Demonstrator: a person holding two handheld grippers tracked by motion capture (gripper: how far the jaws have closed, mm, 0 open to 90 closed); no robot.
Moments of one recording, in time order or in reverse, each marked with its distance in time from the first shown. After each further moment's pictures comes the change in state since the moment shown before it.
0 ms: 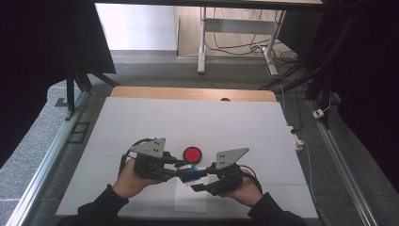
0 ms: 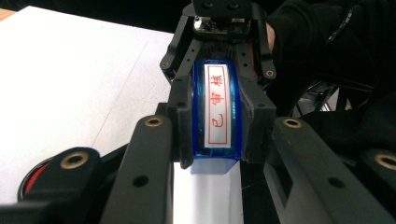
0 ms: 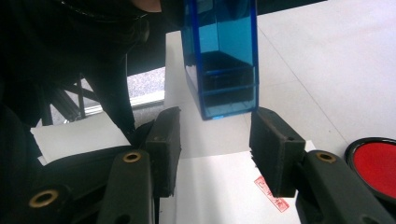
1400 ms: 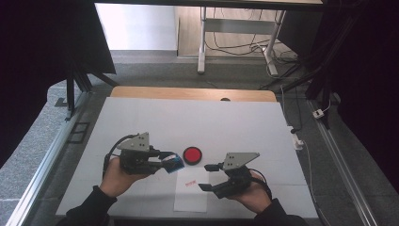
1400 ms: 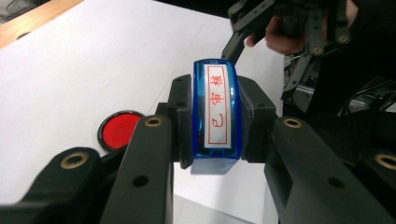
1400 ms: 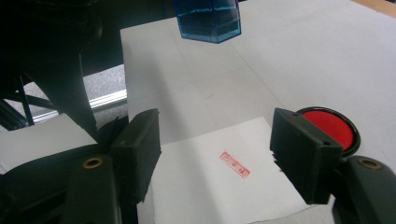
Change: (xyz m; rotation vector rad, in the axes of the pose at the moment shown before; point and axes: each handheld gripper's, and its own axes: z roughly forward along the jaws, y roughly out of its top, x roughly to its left) left arm 0.006 -0.016 -0.033 0.047 0.209 -0.071; right arm 0.014 -0.002 -0.021 0.020 -0.210 0.036
